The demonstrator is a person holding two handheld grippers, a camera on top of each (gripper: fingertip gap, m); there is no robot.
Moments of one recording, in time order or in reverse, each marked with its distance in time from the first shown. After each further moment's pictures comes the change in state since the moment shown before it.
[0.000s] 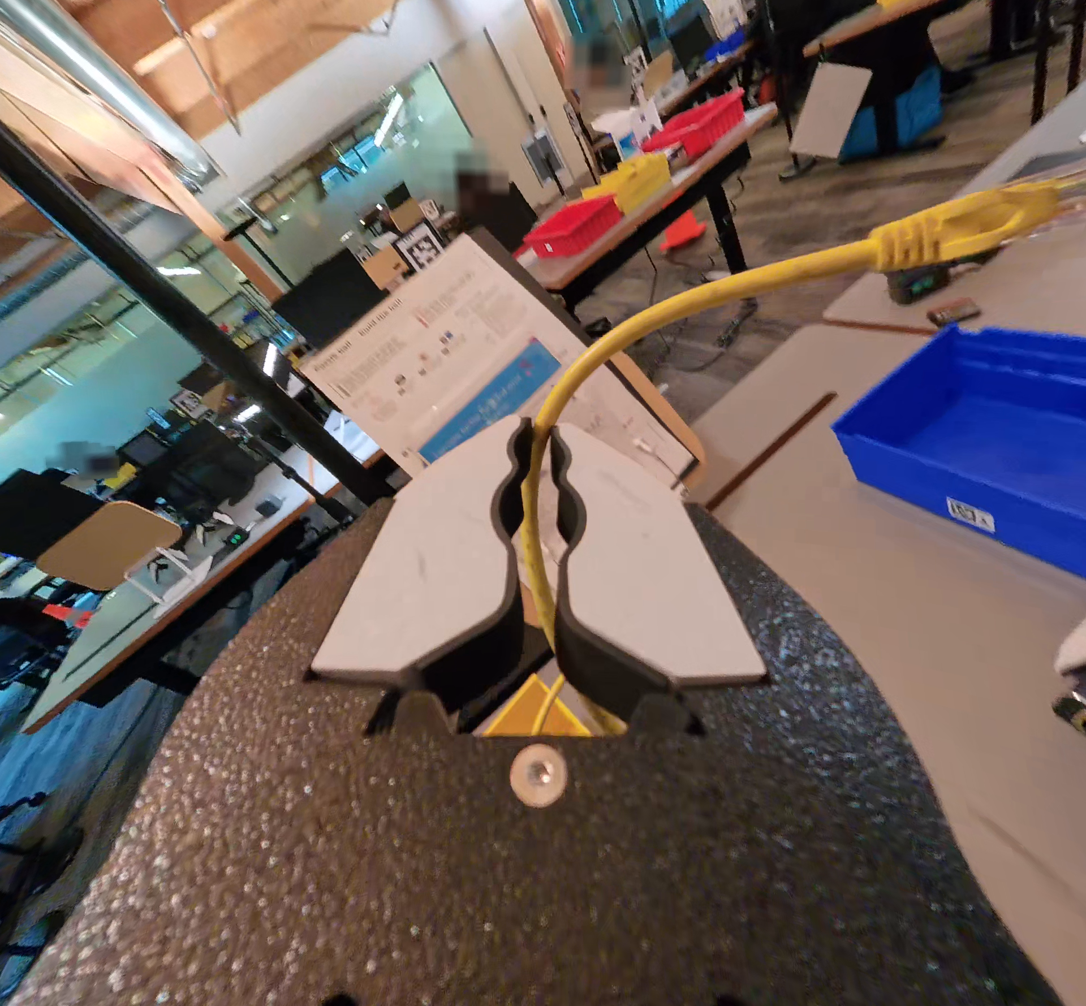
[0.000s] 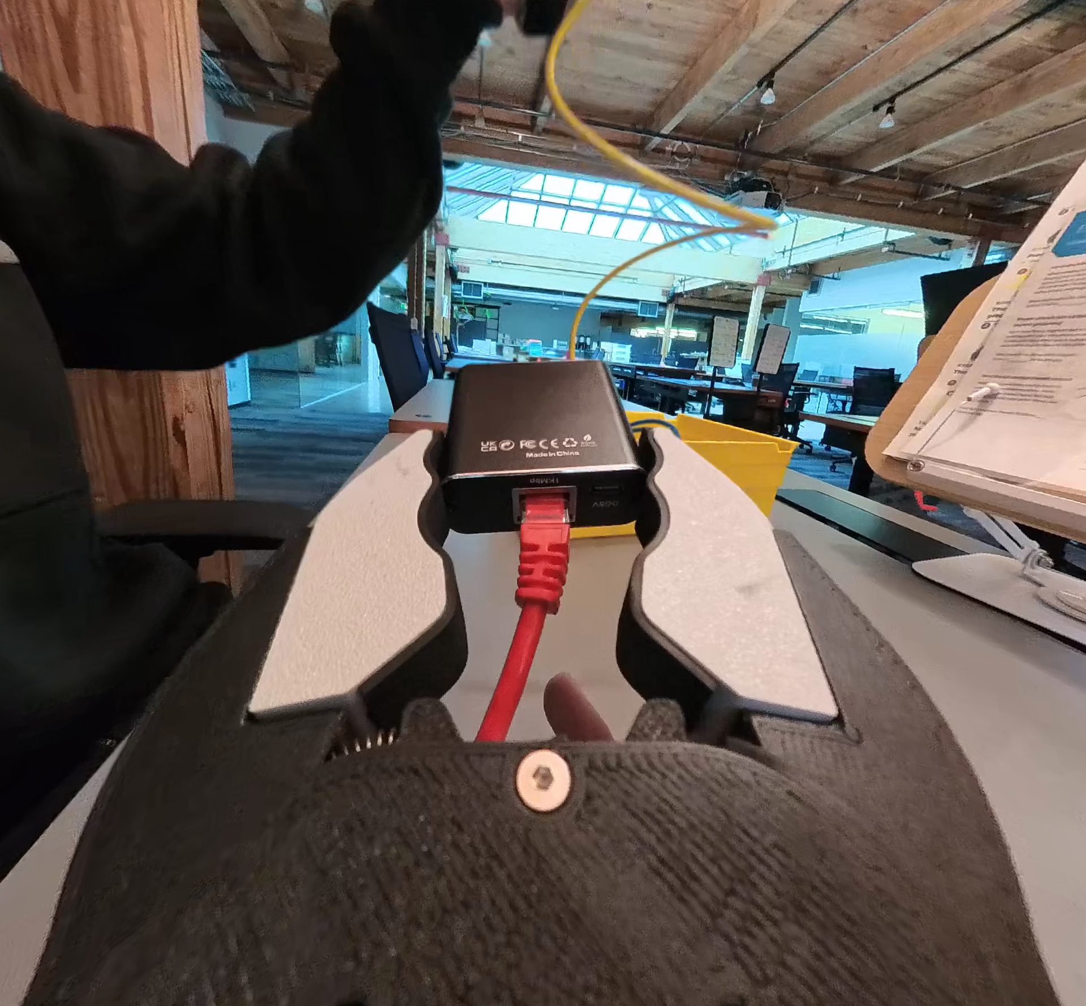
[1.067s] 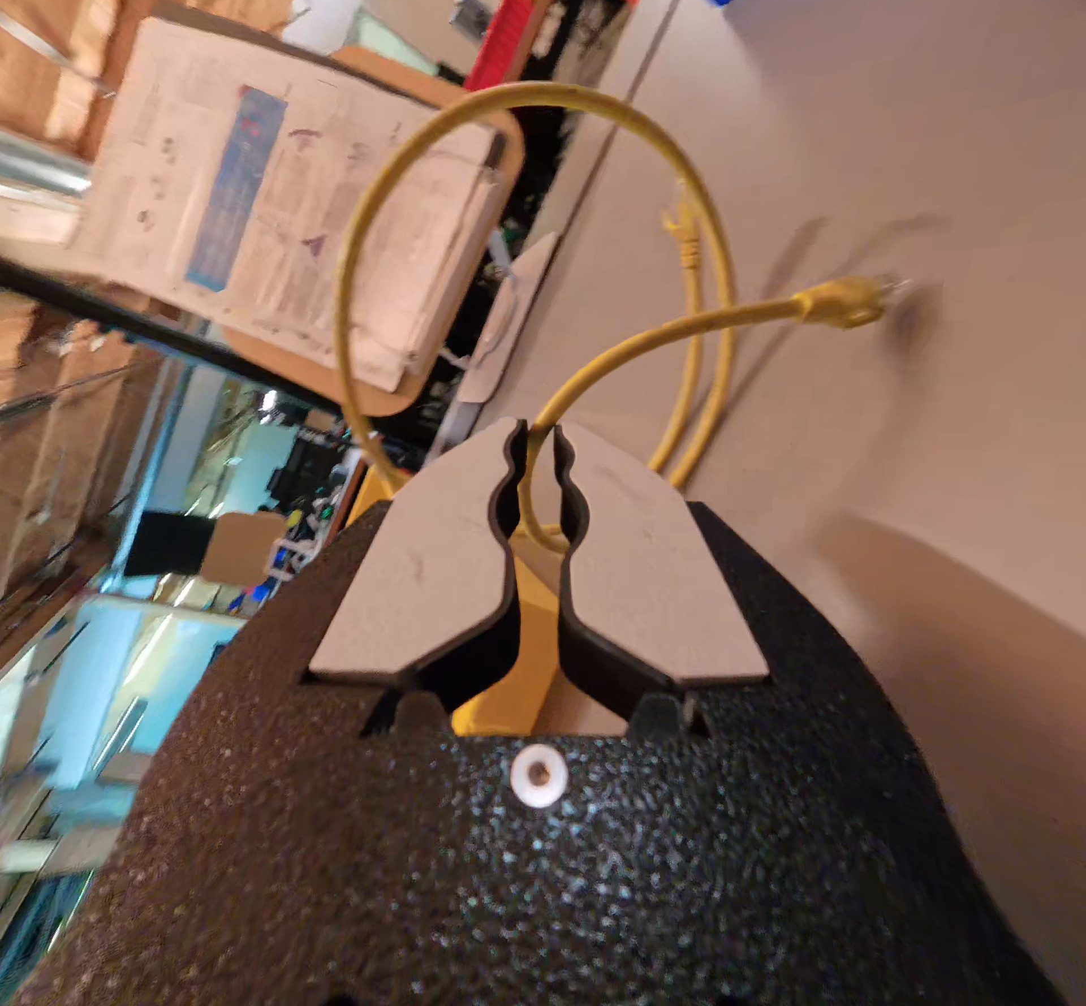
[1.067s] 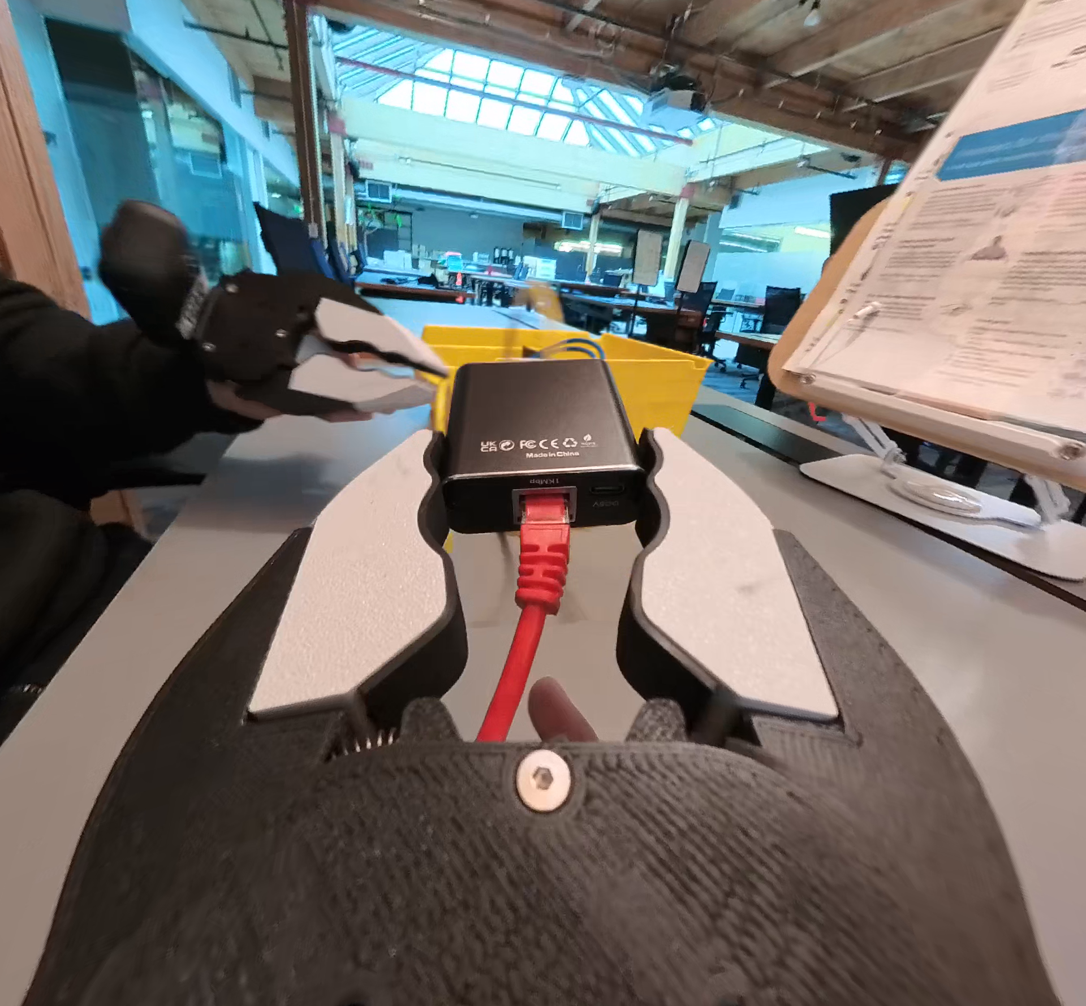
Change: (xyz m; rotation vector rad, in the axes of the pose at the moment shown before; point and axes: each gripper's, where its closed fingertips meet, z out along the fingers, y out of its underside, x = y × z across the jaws) left arm 0.235 0.320 -0.056 -0.149 0.015 0.477; right arm 0.021 0.018 -0.023 -0.167 0.149 -0.056
